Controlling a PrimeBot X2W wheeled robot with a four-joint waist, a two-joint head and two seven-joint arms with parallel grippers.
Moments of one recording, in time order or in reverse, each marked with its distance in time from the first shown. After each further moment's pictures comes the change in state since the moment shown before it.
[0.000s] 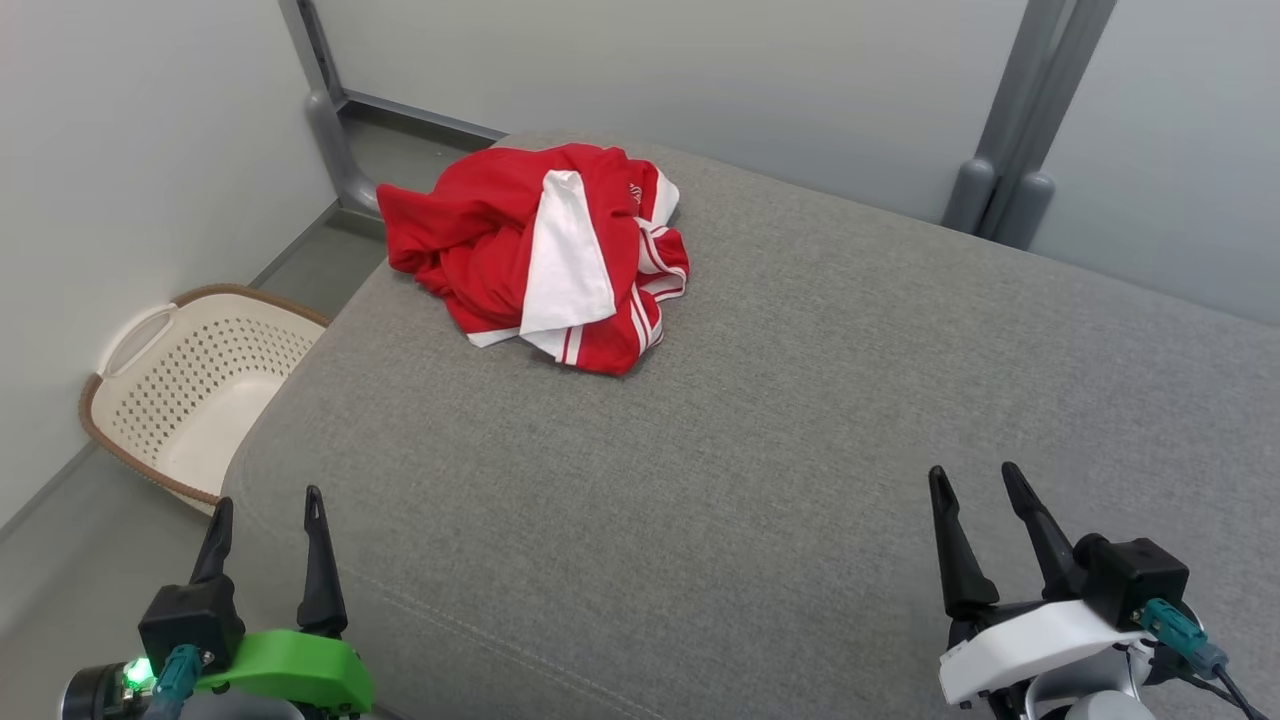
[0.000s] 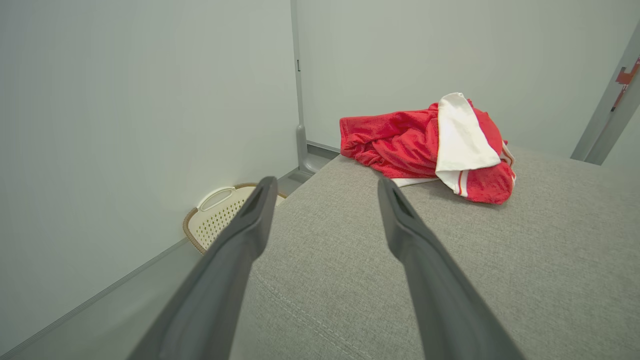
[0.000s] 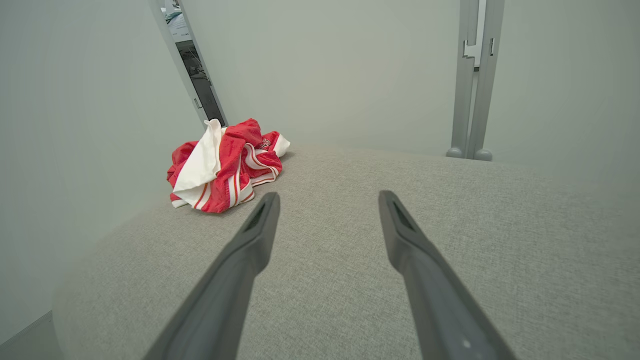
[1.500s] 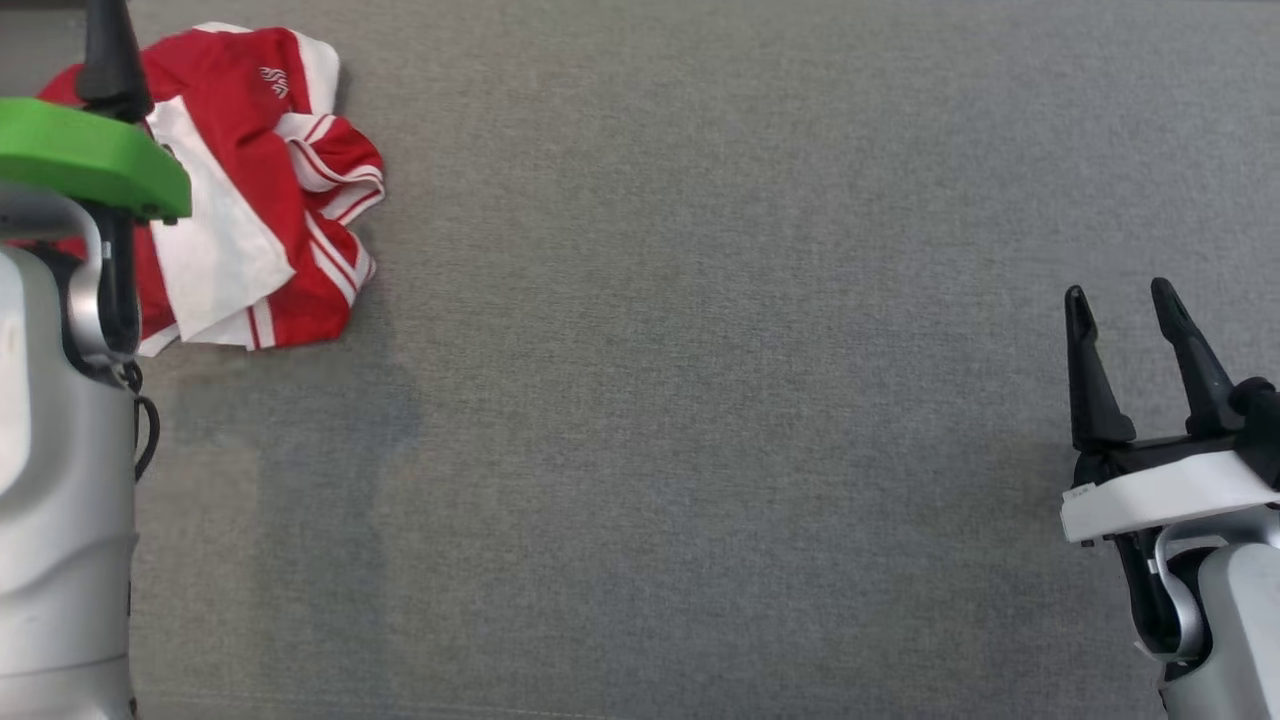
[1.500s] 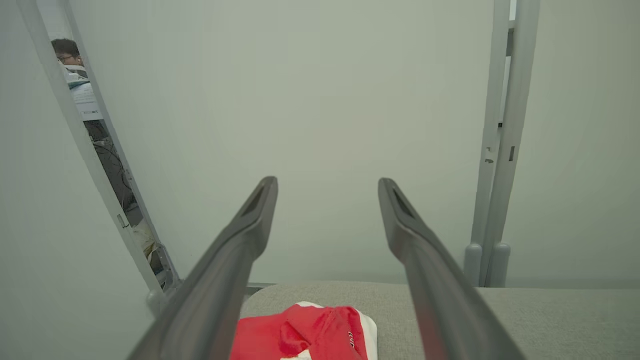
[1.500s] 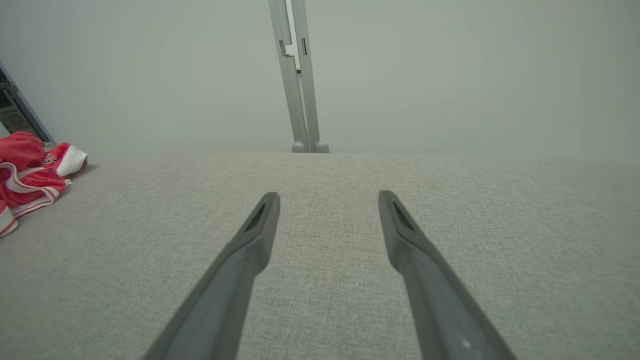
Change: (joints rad) left arm -0.801 0.132 0.014 0.192 -0.054 -0.091 0.116; right arm -0.179 -0.166 -0.089 -0.100 0.013 0.000 0.029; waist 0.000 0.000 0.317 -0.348
